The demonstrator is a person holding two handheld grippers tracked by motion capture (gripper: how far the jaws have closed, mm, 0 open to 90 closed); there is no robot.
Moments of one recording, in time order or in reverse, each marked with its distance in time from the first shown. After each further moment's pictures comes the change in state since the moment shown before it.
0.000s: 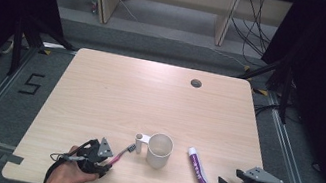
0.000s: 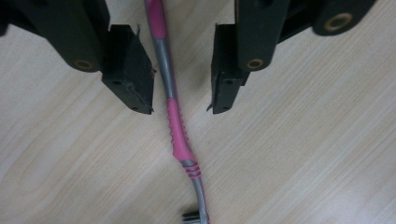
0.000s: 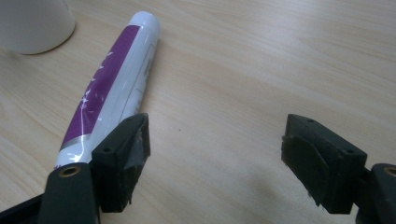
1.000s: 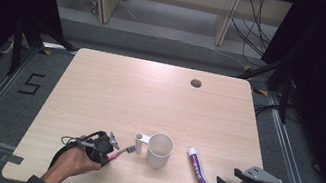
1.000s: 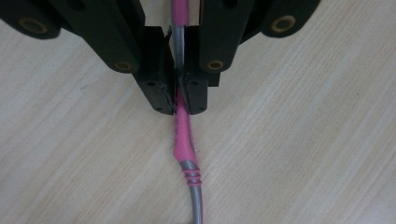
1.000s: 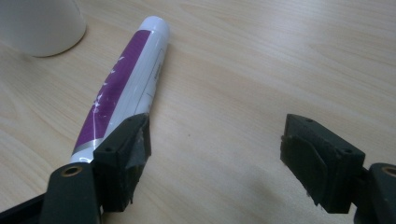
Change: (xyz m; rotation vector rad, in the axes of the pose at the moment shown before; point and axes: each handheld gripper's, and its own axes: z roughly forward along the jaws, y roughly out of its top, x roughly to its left) left arm 0.020 0.025 0.009 0.203 -0.068 0.041; right arm 0.003 0.002 0.001 -0.008 0.017 -0.015
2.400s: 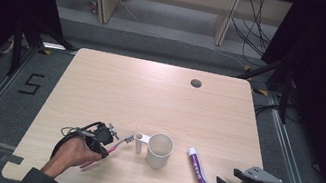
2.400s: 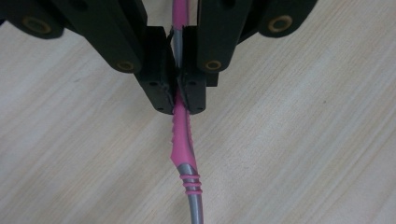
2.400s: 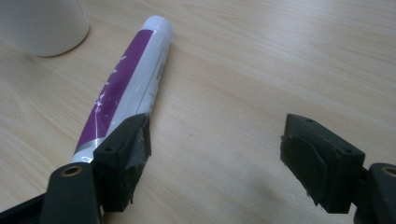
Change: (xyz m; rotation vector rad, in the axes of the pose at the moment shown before) left arm 0.017 0.009 -0.014 0.012 -0.029 -0.070; right arm 0.000 -0.001 0.001 0.005 0.020 0.035
